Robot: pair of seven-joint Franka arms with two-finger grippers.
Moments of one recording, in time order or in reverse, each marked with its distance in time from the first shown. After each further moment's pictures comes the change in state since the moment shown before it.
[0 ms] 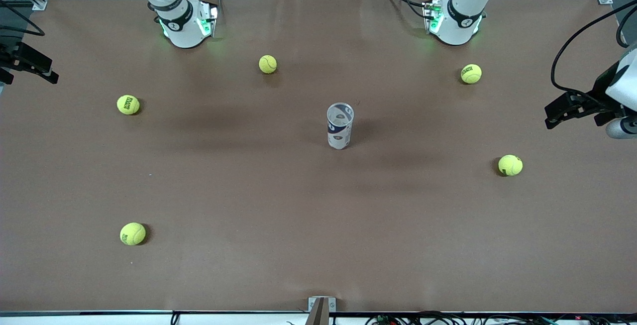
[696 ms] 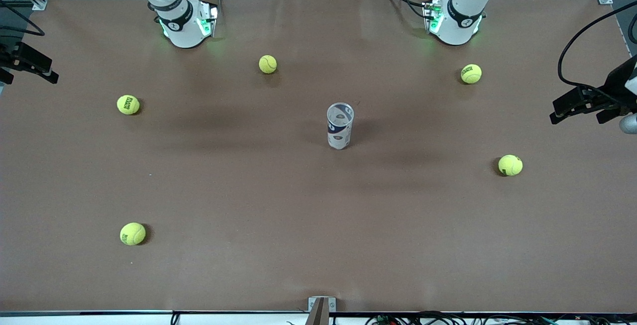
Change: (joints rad) left arm -0.001 -0.013 0.052 -0.009 -0.092 -0.013 0.074; right arm 0.000 0.000 0.000 0.000 0.000 -0.001 0.000
